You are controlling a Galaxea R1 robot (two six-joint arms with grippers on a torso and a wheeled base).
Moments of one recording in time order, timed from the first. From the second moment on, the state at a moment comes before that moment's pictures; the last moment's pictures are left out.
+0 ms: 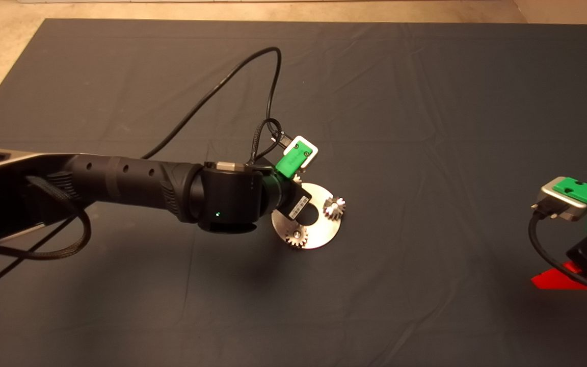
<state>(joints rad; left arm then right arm) -0.20 2.67 -0.88 1.13 1.43 -1.05 0.58 1.90 -0.43 -0.02 -1.53 1.04</state>
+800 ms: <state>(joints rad) -0.19 2.67 -0.88 1.13 1.43 -1.05 0.60 1.88 -0.43 -0.01 -1.53 1.04</state>
